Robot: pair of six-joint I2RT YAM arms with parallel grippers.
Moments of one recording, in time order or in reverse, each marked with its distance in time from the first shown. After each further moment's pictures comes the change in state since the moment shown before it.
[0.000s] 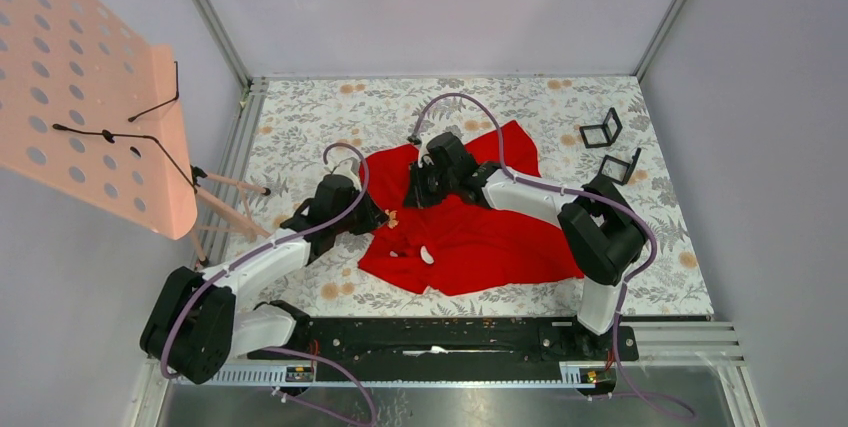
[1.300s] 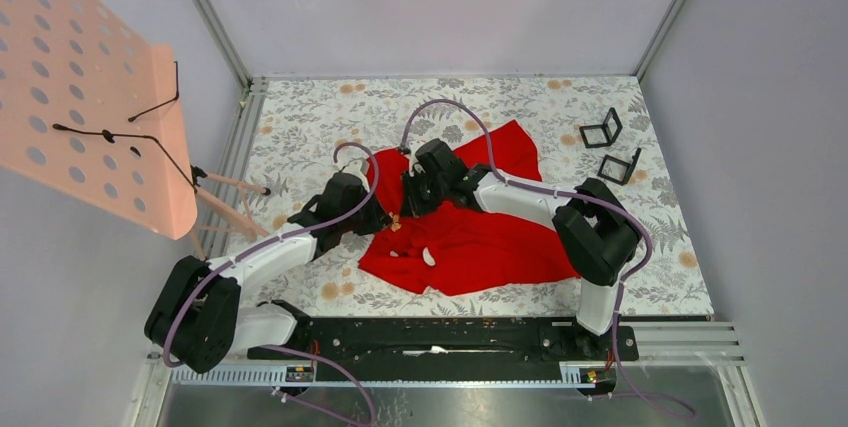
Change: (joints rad) left arm -0.042 0.057 0.046 -0.041 -0.026 0.037; right arm 0.056 0.021 0.032 -0.089 0.031 -0.043
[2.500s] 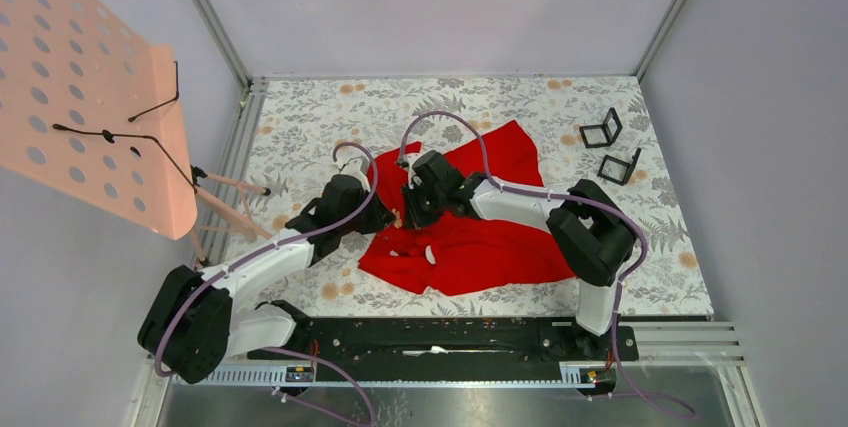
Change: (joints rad) left arm -0.031 -0.042 -0.008 0.031 -0.019 -0.013; right arm 0.031 0.011 -0.033 -0.014 0.023 -0.010
